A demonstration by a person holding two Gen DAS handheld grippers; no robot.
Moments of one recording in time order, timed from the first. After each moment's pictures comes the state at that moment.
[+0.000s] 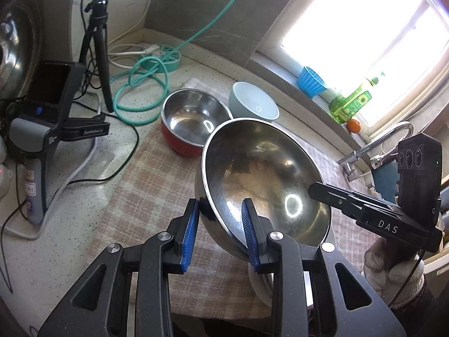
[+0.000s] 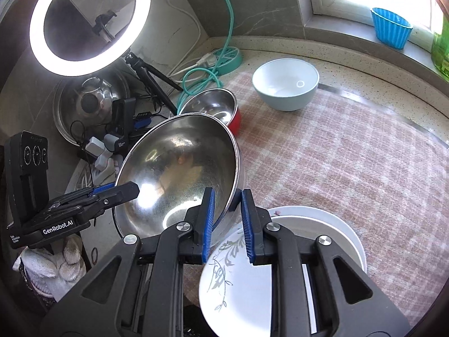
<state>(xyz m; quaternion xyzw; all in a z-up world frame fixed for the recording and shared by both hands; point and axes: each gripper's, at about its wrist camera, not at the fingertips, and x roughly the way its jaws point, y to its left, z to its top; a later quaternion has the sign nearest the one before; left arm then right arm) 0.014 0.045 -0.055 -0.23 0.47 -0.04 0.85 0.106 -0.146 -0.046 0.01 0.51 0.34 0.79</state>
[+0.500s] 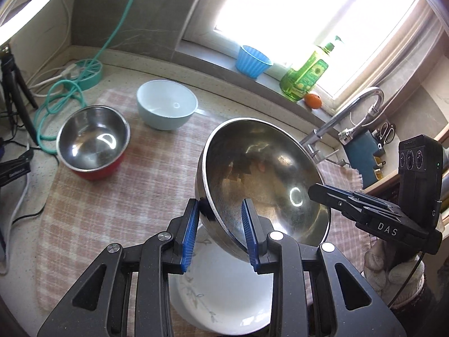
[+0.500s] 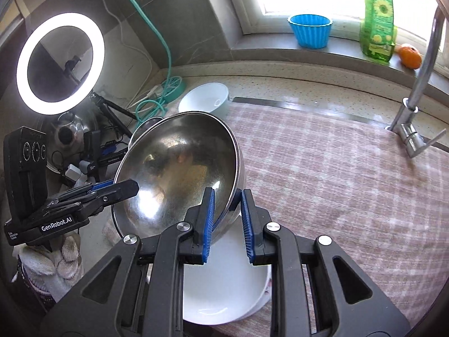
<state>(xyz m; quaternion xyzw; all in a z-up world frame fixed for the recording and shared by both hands) 0.065 -0.059 -0.041 -0.18 0.47 -0.14 0.86 0.108 -0.266 -0.021 0.04 0.49 0.25 0.83</state>
